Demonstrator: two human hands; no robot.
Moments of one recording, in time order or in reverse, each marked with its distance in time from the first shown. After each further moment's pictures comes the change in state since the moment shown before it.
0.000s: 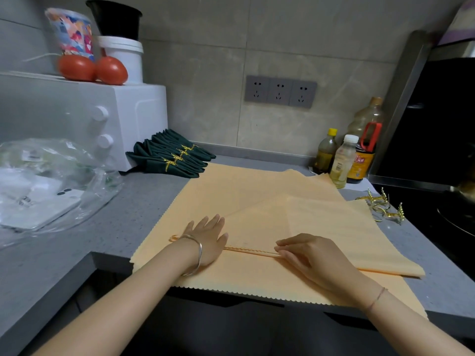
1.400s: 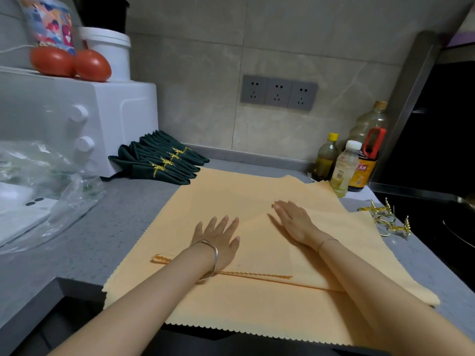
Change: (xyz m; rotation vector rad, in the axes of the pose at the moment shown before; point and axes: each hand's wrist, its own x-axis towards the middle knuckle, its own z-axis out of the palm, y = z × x) left_hand 0.061 0.024 0.002 0.028 0.053 0.024; right_hand 0.116 0.093 0.048 0.176 -0.232 0.495
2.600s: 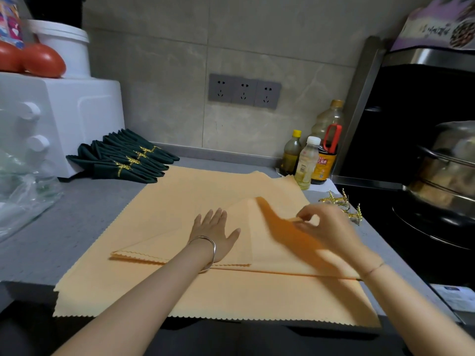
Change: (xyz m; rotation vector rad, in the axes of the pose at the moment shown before) left_hand 0.024 0.065 0.009 -0.043 0.100 0.006; right_hand -0.121 0.040 -0.091 -0.211 0.410 -0.163
